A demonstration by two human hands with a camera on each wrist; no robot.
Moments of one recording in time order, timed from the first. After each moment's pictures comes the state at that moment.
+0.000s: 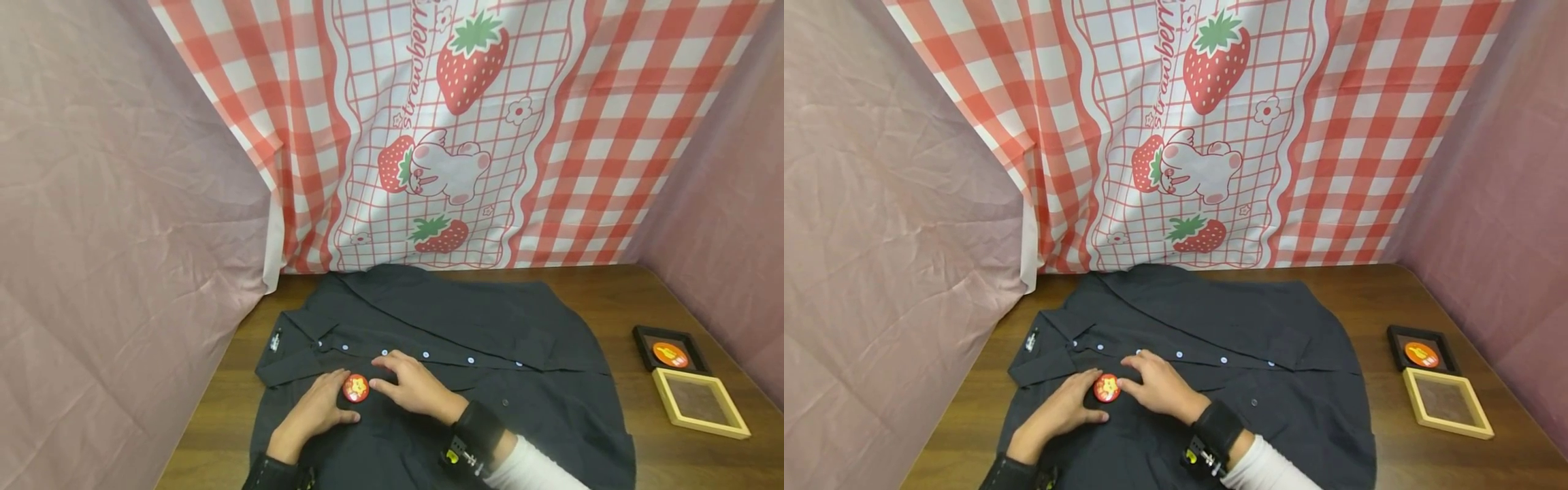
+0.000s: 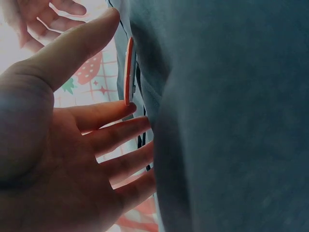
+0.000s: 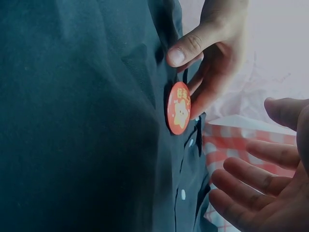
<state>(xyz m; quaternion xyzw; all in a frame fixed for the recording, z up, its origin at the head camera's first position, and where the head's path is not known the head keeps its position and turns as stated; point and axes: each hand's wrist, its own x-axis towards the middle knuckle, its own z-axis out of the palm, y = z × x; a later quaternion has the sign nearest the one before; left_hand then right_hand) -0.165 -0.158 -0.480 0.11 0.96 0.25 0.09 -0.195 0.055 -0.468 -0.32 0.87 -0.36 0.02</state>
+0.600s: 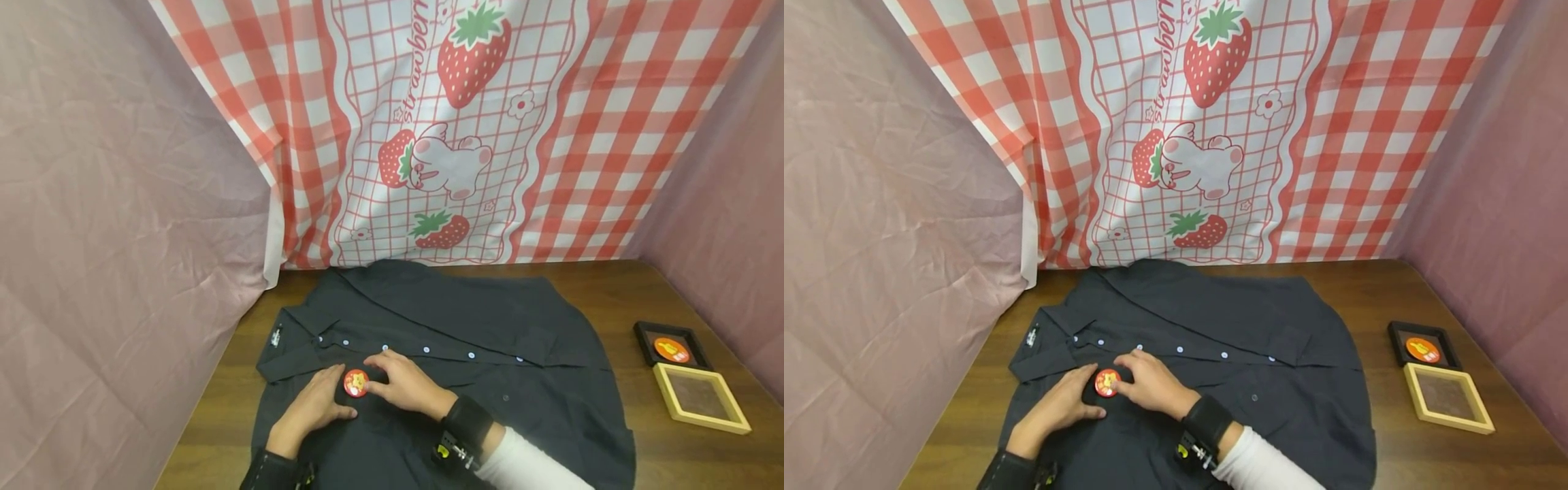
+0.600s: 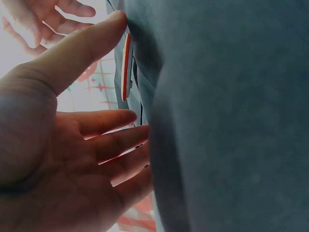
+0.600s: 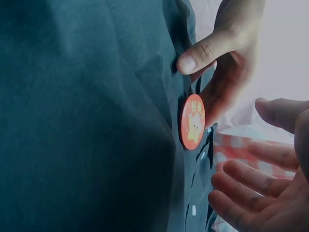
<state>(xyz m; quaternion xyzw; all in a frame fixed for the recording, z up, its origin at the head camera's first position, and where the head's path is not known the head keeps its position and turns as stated) -0.165 -0.159 -0.478 0.08 0.96 0.23 0.10 -0.196 0.040 -0.473 -0.32 0.88 -0.34 0.01</state>
